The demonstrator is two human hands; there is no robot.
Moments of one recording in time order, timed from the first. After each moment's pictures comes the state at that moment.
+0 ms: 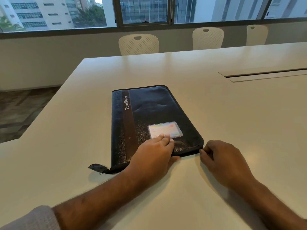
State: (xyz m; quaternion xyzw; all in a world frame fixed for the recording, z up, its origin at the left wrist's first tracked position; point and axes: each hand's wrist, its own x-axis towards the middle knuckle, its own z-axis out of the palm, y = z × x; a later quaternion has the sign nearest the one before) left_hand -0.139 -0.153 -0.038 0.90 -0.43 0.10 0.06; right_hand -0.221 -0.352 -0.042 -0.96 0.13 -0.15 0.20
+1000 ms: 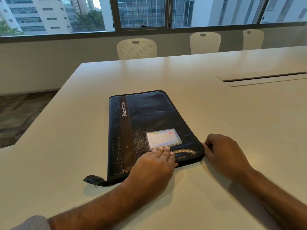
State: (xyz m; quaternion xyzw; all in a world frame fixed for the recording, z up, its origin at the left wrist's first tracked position) left_hand -0.140 -0.151 -0.055 0.85 -0.47 0.24 0.00; right_hand -0.184 -0.379 -0.035 -0.96 0.13 -0.14 0.18
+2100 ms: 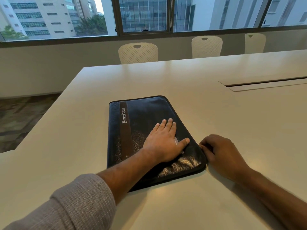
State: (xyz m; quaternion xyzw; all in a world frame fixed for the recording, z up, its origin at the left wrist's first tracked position) left_hand -0.032 -0.220 -0.060 0.93 -0.35 0.00 0.09; right_hand -0.157 -0.396 -0.044 -0.95 0.02 -0.19 0.25
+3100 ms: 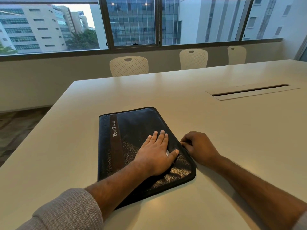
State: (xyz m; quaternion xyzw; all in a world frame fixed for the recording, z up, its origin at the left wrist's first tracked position) left_hand -0.038 -0.218 -0.054 0.92 -0.38 -0.03 0.06; right_hand -0.101 -0.402 -0.043 -0.95 0.02 -0.19 0.25
